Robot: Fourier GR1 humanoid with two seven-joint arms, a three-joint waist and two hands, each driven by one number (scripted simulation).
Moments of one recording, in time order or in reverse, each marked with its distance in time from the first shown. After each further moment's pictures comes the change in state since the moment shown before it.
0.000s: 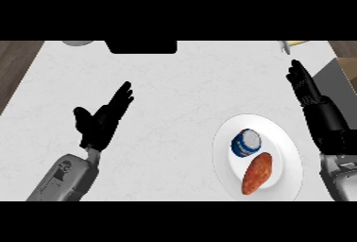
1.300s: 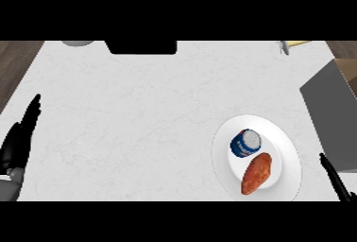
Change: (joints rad) left arm 0.199 0.311 0.171 0.034 -0.251 0.213 -0.006; right arm 0.568 -0.057 -0.043 0.219 0.193 -0.064 -0.588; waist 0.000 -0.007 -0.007
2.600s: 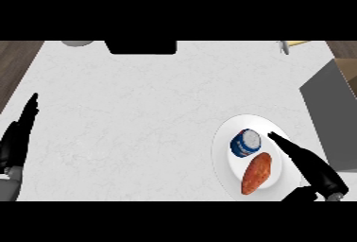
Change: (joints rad) left arm 0.007 -0.075 0.124 -0.014 -0.115 -0.084 0.026; right arm -0.314 -0.032 0.163 -0.104 0.359 0.416 0.731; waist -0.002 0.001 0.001
